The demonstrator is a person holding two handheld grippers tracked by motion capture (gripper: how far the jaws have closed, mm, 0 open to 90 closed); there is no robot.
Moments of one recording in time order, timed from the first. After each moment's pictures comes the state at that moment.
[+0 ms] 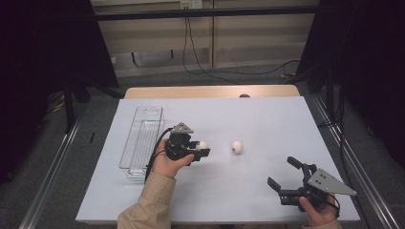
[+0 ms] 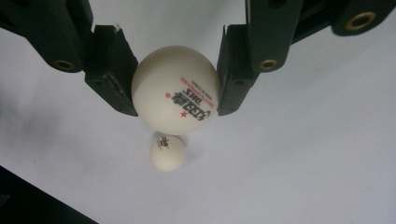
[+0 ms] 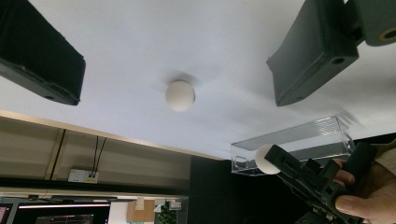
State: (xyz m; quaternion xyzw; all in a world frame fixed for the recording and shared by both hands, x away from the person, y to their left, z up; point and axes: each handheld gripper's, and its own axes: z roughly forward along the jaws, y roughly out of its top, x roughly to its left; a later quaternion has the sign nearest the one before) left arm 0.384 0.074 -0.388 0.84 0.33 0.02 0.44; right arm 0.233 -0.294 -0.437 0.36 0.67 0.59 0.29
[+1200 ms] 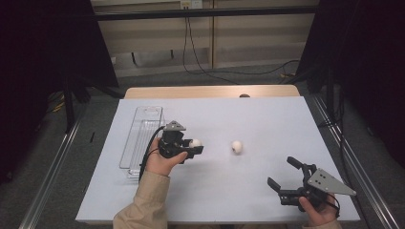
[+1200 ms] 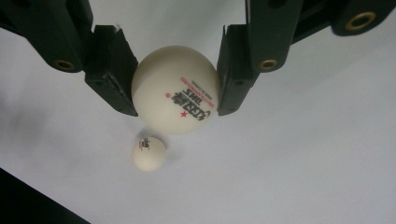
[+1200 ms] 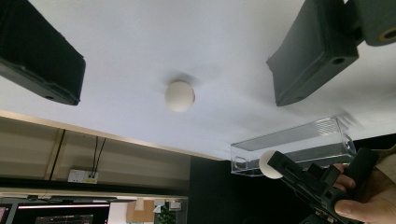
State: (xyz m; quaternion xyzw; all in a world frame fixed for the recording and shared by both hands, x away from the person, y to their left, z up) left arm 0.389 0.091 -0.385 0.83 0.35 0.03 0.43; right arm 0.233 -0.294 -0.437 0.36 0.67 0.59 0.29
